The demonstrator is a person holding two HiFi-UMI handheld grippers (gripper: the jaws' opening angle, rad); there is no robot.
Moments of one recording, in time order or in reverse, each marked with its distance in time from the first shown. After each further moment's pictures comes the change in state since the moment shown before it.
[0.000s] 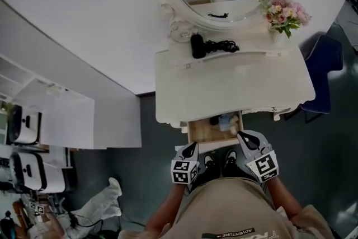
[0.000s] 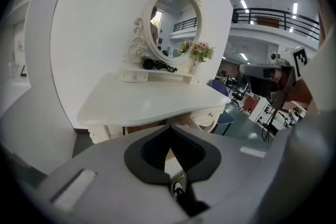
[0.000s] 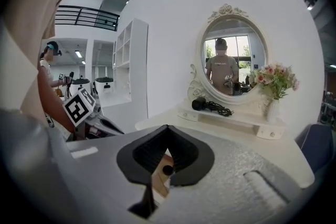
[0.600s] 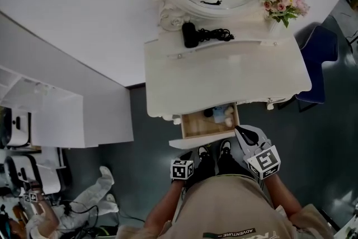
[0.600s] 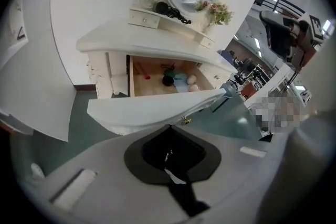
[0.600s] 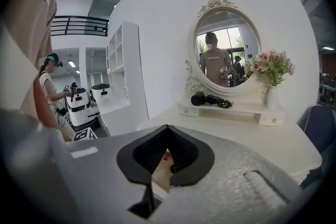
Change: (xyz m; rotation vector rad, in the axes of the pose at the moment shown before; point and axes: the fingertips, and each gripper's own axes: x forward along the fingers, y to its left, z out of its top) left arm 0.022 0.018 -0.153 -0.144 0.376 -0.032; right arm 0.002 0.003 -0.003 0.121 0.022 -0.003
